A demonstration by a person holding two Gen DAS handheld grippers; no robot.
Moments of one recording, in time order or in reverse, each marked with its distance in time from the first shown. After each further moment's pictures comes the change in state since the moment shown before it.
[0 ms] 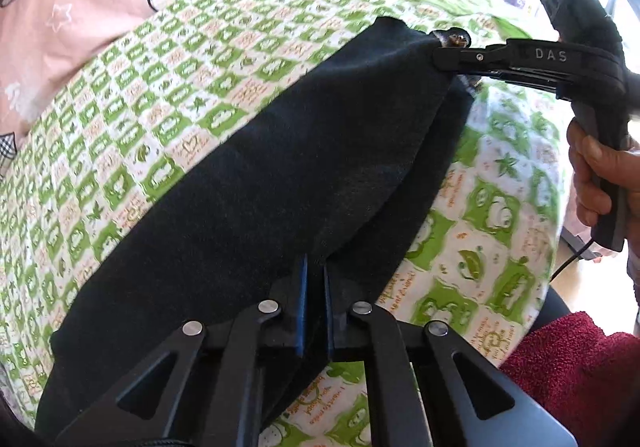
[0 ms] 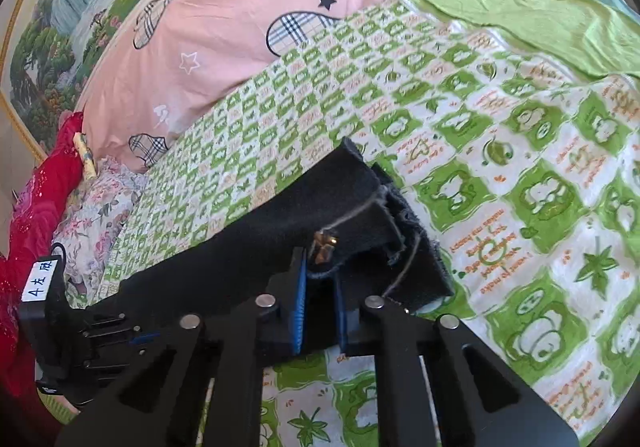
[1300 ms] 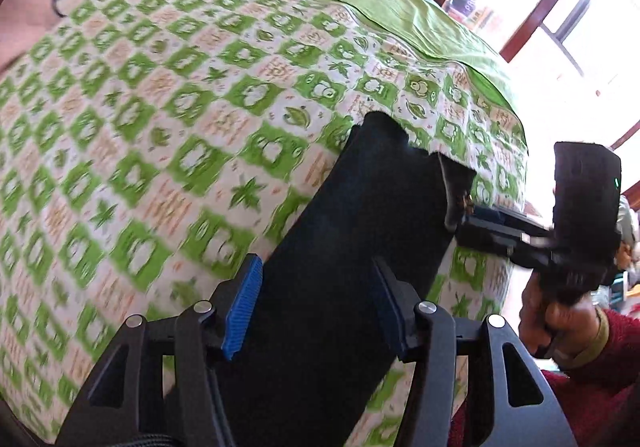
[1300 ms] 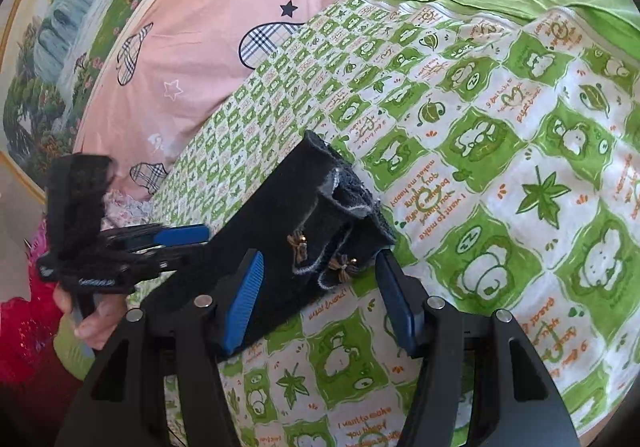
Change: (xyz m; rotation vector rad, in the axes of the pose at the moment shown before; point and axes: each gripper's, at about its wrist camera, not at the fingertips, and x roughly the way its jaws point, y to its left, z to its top) left arm 0.058 0.016 0.140 0.008 0.113 -0.353; right arm -0.016 -0.032 -0.021 0.187 -0.002 0.034
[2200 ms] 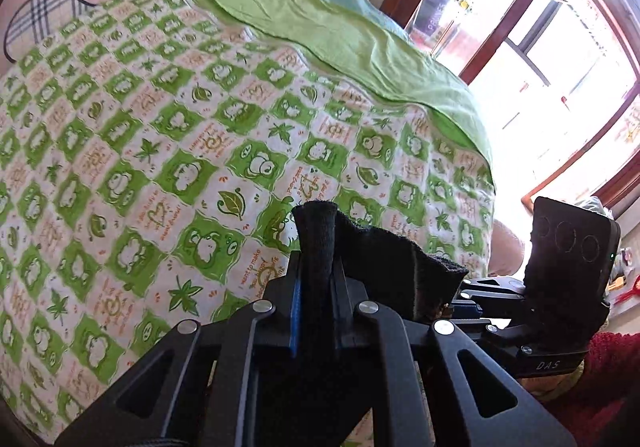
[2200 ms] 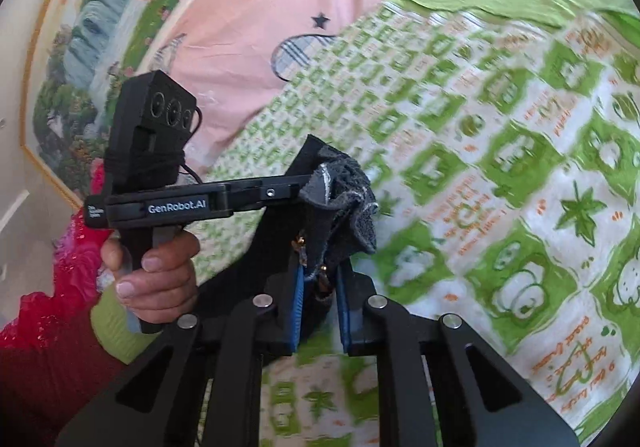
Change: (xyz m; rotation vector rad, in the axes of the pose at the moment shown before) left arm 0.002 -0.026 0.039 0.050 -0.127 -0.122; right arm -0.006 0.020 -0.001 -0.058 -0.065 0.163
